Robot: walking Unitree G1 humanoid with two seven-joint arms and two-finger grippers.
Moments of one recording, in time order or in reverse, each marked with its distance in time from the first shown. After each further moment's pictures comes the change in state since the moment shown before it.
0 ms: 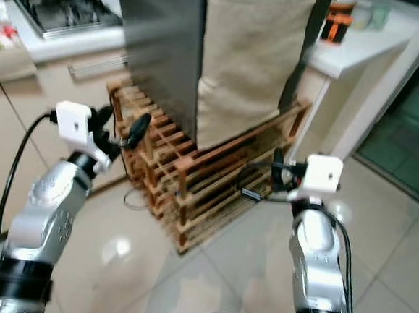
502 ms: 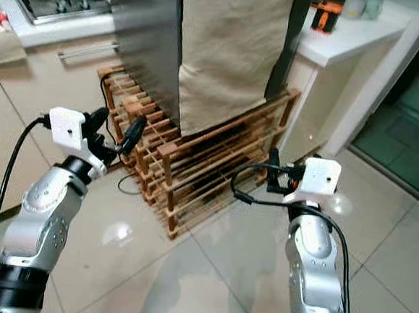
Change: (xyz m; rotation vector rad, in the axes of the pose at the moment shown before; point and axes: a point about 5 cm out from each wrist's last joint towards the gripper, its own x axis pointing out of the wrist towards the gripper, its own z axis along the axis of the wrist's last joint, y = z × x) left arm -0.006 -0.009 -0.002 -0.060 -0.027 -0.047; right arm -0.006 -0.009 0.005 0.014 -0.018 -0.027
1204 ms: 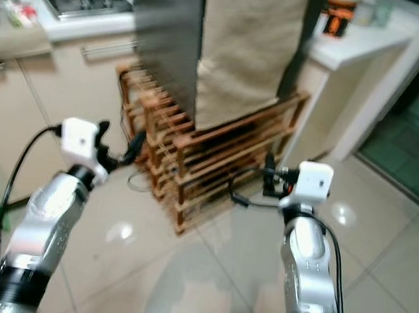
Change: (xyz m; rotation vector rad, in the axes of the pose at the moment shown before) left arm -0.032 0.023 -0.036 0.061 0.128 0.056; right arm -0.024 0.008 -0.019 0.028 0.065 0.078
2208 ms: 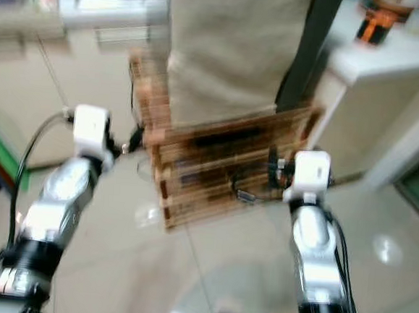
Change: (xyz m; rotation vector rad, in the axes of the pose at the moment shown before) left arm 0.068 -0.043 0.027 0.004 -0.012 -0.022; right arm 0.030 -0.035 0.009 -0.218 -0.019 -0.113
